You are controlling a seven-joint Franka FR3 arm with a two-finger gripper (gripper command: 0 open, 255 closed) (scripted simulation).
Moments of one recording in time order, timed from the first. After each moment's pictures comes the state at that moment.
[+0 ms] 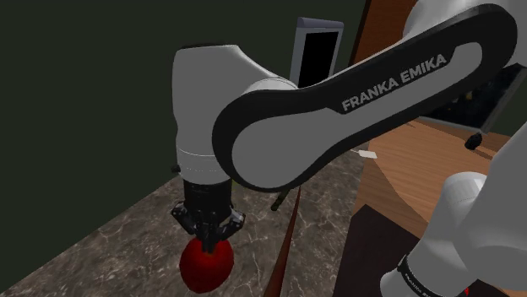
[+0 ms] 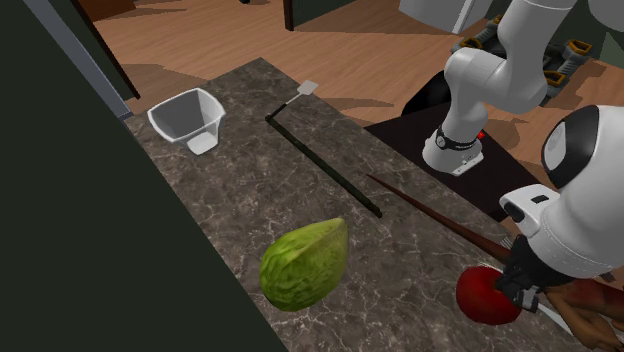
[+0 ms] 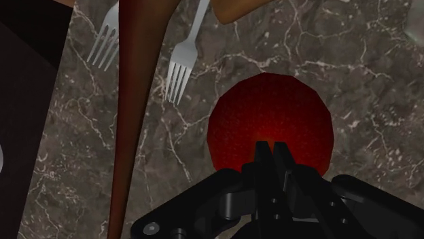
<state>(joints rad) 0.37 -0.07 0.50 -2.17 0.18 2.14 1.64</state>
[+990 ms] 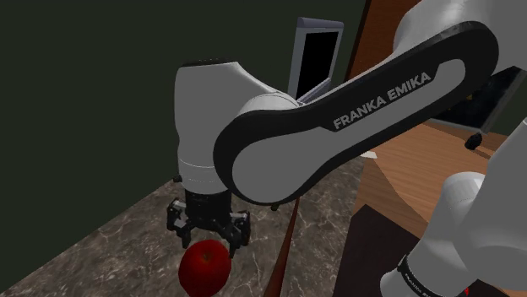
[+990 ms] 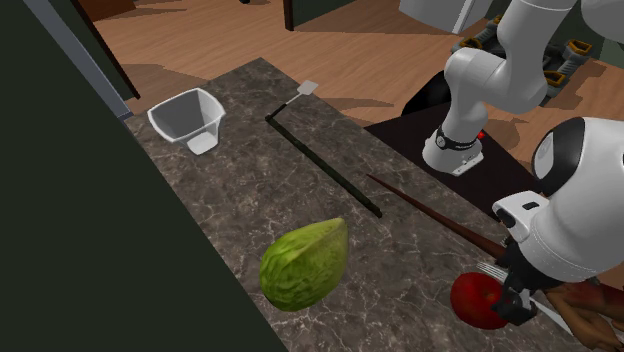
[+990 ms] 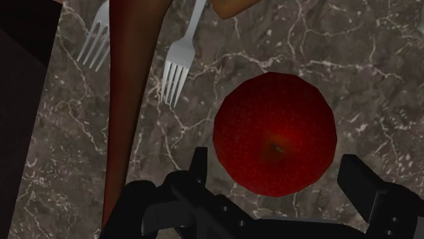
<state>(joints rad) 0.37 -0.05 0.51 -2.20 0.17 2.19 1.64</state>
